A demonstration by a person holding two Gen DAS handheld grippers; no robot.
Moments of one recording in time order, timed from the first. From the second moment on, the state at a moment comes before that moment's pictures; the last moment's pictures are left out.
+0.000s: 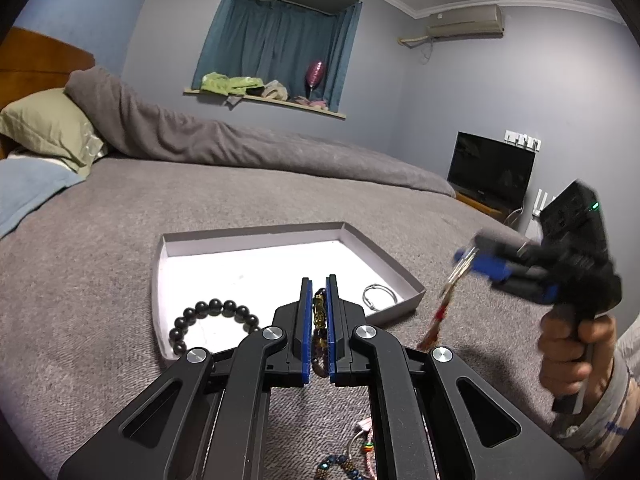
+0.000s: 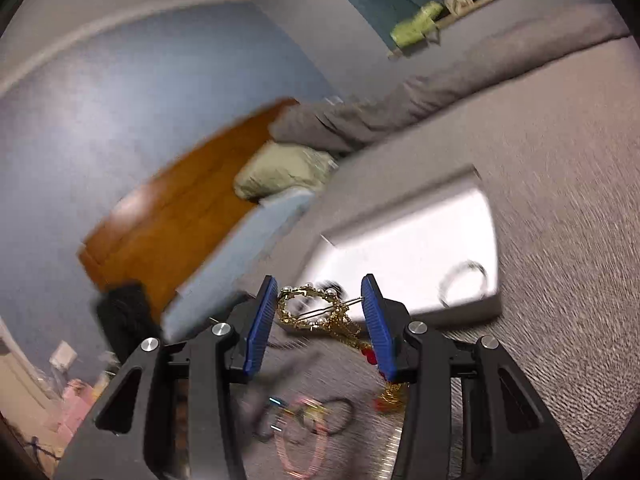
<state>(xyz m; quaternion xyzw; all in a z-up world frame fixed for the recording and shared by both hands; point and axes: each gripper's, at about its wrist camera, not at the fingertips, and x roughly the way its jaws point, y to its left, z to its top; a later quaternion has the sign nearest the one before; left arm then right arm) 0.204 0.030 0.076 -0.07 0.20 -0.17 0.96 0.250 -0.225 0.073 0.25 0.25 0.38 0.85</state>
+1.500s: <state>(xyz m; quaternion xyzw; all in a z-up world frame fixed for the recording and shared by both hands) 0.198 0.029 0.084 -0.07 0.19 -0.17 0.96 0.190 -0.172 0.009 -0.06 0.37 0.27 0.89</state>
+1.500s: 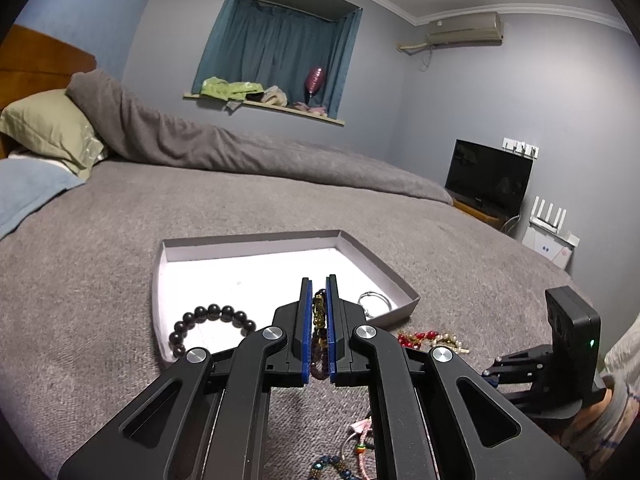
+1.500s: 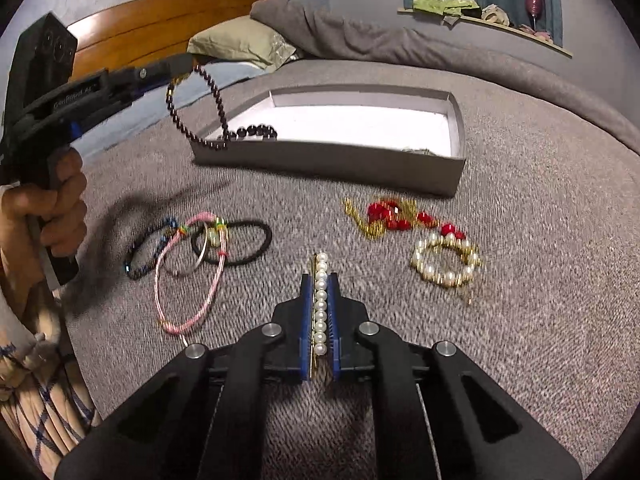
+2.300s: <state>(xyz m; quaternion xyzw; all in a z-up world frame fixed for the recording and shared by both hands) 0.267 0.019 0.085 -0.09 0.19 -0.19 0.96 0.300 -0.151 0.059 0.04 0.31 0.27 0.91</state>
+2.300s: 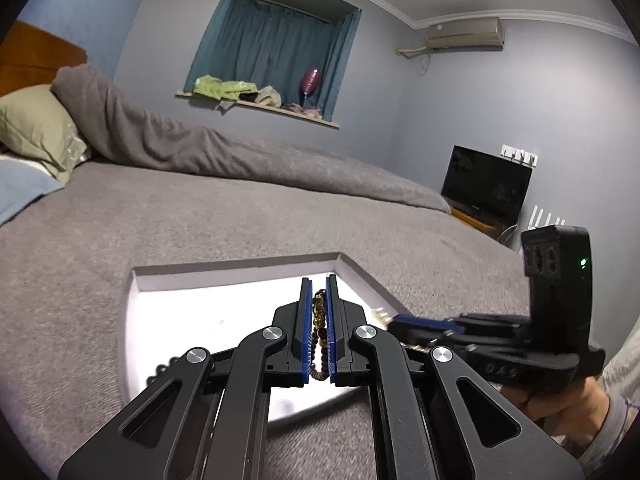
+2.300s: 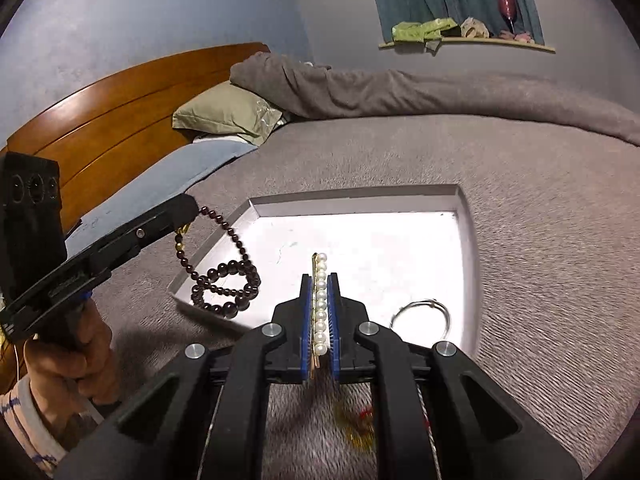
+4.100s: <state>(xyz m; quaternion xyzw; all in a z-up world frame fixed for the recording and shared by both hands) 0.149 0.046 0.020 -0.02 0.32 -0.21 0.92 0.194 -0.138 0.019 0.00 0.35 0.30 0.89</state>
